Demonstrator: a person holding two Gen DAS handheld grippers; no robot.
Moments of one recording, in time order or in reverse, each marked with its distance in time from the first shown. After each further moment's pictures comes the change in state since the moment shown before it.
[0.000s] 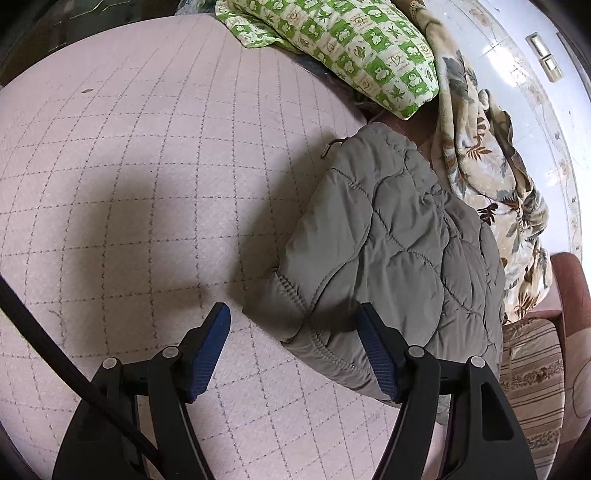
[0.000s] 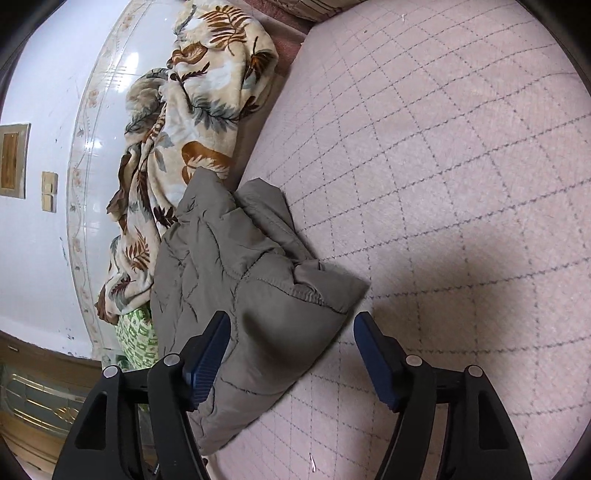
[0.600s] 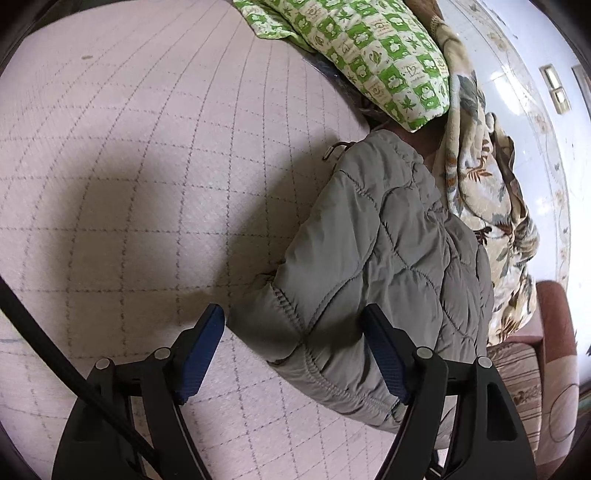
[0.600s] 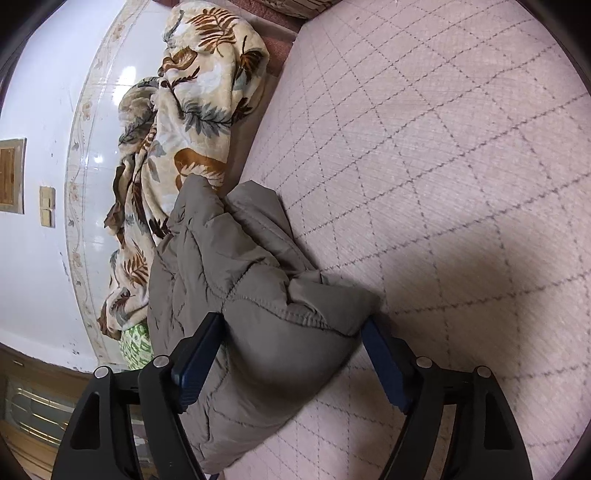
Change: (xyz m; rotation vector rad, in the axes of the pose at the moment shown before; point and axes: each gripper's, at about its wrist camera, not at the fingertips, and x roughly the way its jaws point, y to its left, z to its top) left arm 0.025 0.010 0.002 -0.111 -0.010 -0.083; right arm 0.030 -0.008 0.002 0.049 -0.036 0.031
